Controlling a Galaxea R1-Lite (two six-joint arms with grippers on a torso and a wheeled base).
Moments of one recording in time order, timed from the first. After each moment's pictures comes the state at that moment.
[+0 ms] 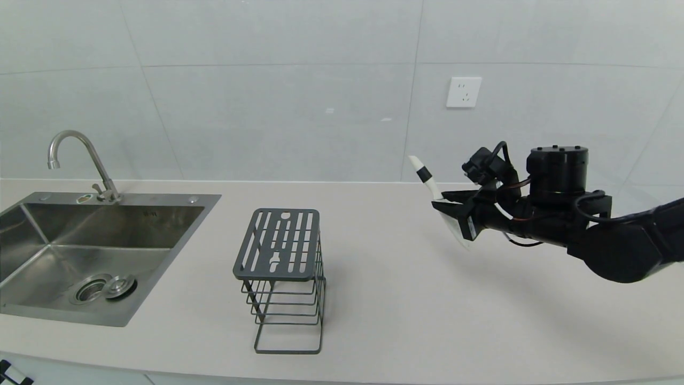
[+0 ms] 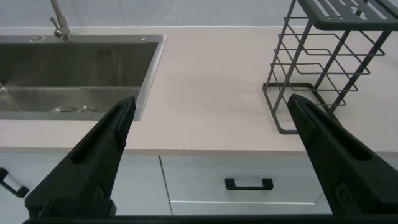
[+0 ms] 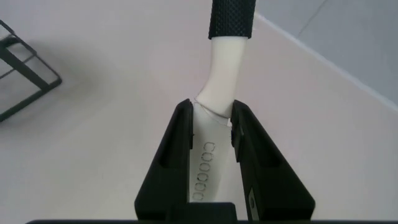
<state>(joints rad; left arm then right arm) 0.00 0.00 0.00 0.00 -0.03 0.01 0.31 1.91 -0.87 -0.67 0.32 -0.38</state>
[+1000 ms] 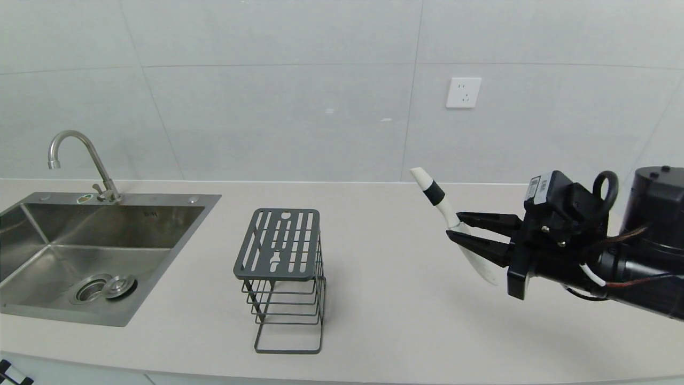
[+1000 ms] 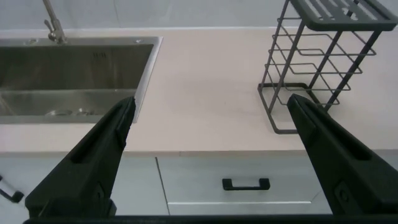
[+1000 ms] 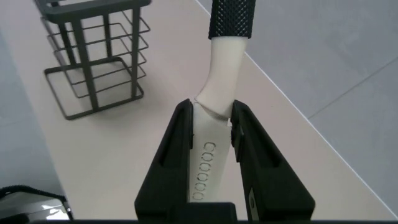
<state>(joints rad) 0.00 0.00 0.00 -0.07 -0.05 0.02 0.47 1.53 -0.52 -0.78 0.38 -0.47</state>
